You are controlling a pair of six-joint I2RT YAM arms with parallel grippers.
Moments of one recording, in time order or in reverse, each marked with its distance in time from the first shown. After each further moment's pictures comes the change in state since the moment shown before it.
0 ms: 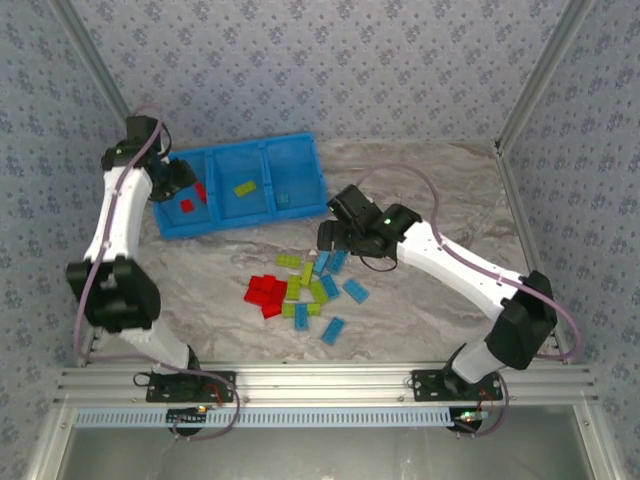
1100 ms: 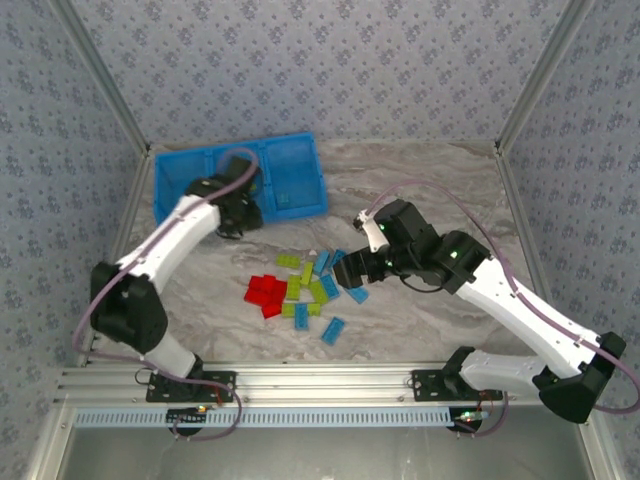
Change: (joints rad) left arm -0.404 -0.056 -0.238 0.057 -0.189 -0.183; right arm 0.014 -0.396 -0.129 -0.039 -0.311 -0.476
